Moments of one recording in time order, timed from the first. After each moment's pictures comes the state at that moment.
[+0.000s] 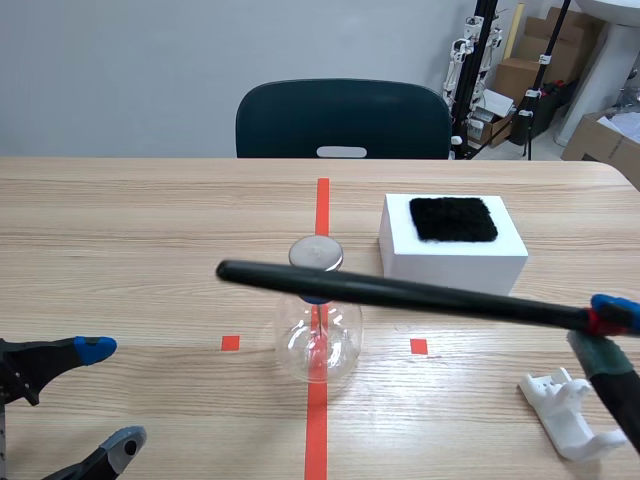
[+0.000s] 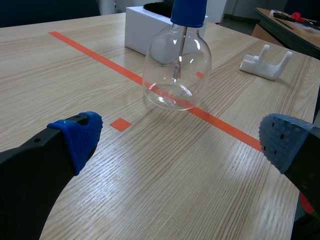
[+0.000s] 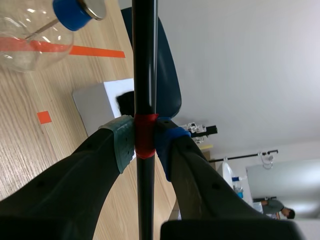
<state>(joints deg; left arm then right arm) 14.2 -33.2 13.2 52.0 16.4 -45.1 -75.0 -73.1 27.8 10.3 124.9 -49.0 -20.4 28.4</state>
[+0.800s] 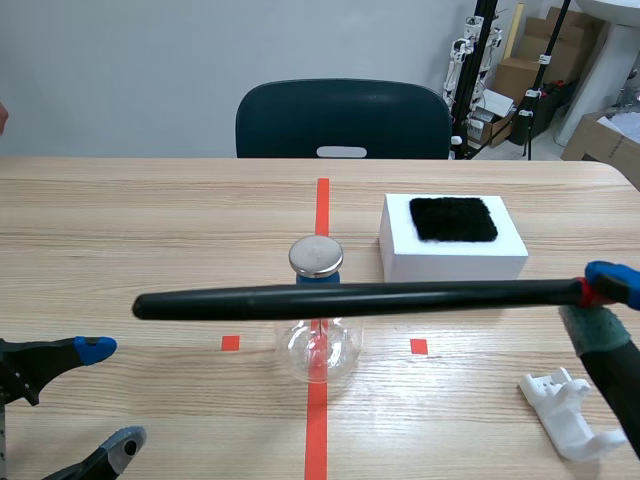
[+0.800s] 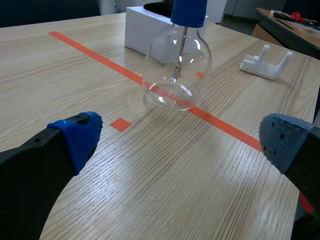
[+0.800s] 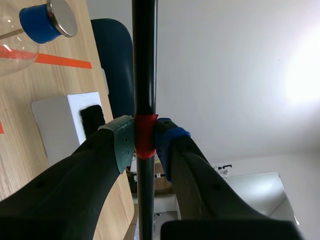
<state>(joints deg) 14.2 -33.2 13.2 52.0 16.4 -45.1 -75.0 -73.1 24.8 8.9 126.6 -57.5 -29.2 28.5</state>
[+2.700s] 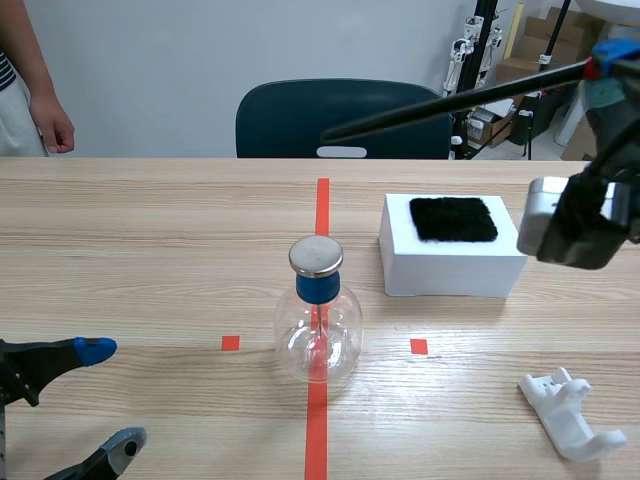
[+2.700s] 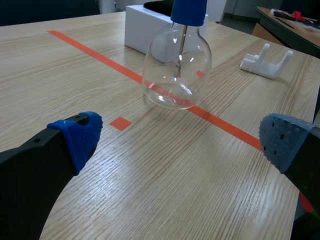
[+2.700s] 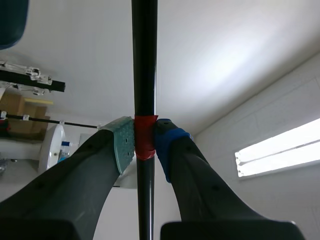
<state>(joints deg) 14.2 -33.2 13.2 52.0 16.4 -45.1 -74.8 -28.3 51.7 -11.4 113.6 -76.3 -24.4 -17.9</state>
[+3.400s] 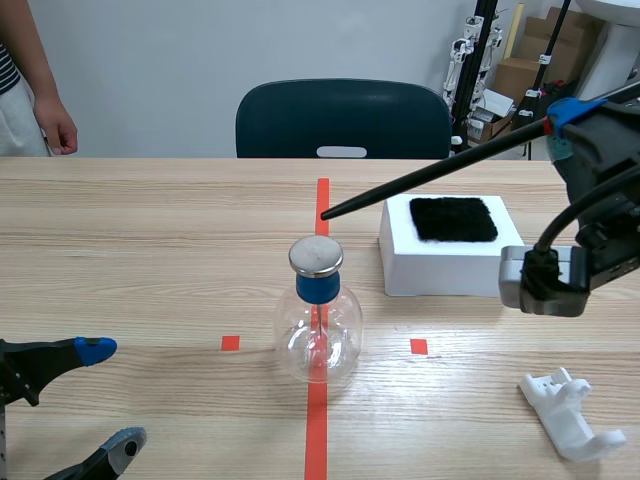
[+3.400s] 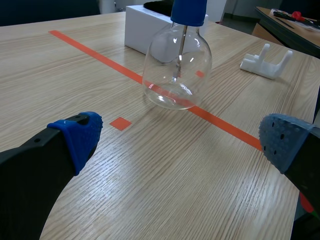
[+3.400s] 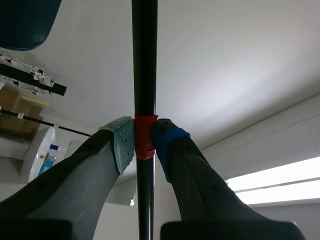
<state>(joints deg) 14.2 -33.2 13.2 52.0 16.4 -45.1 -74.8 -25.8 51.1 -16.1 108.3 -85.5 -22.5 -17.3</state>
